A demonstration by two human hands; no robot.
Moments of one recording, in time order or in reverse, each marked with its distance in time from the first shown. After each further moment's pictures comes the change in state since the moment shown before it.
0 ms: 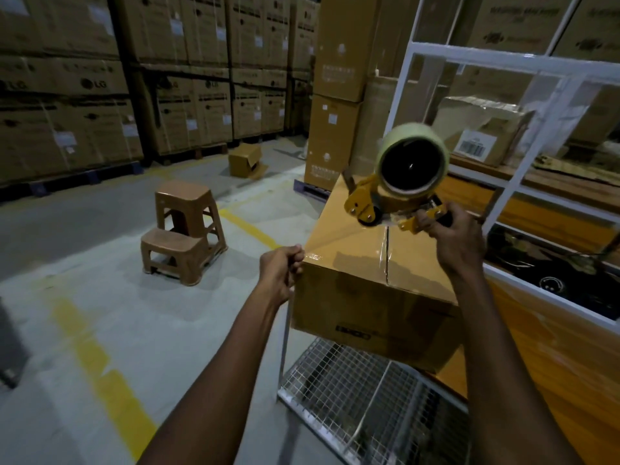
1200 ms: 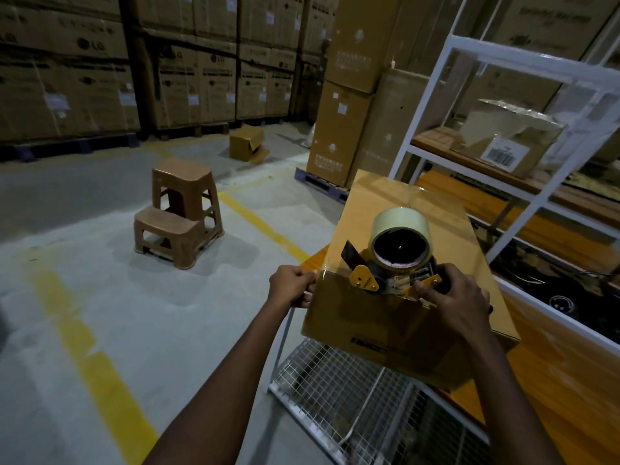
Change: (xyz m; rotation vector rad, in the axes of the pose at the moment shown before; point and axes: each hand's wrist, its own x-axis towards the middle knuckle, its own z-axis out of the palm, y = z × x) left_hand 0.056 -0.032 -0.040 0.488 -0.101 0.098; right_hand -0.034 0.048 0.051 -0.396 -0.269 -0.037
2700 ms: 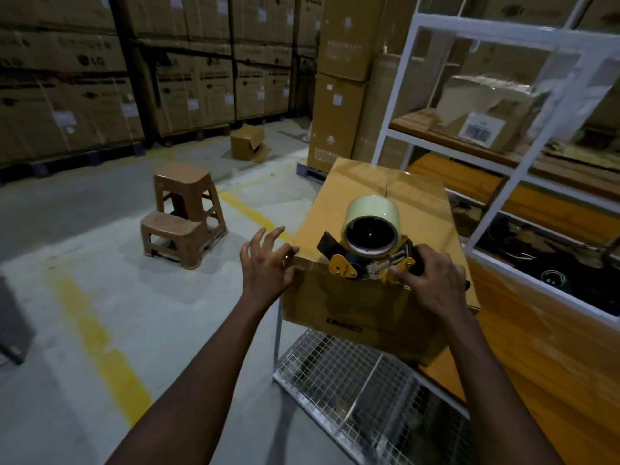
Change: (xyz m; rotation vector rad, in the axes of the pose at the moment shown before) left_hand -0.009 -0.011 0.016 1.135 0.387 0.798; right_hand -0.004 0.037 -0.021 -0.004 -0.014 -0.085
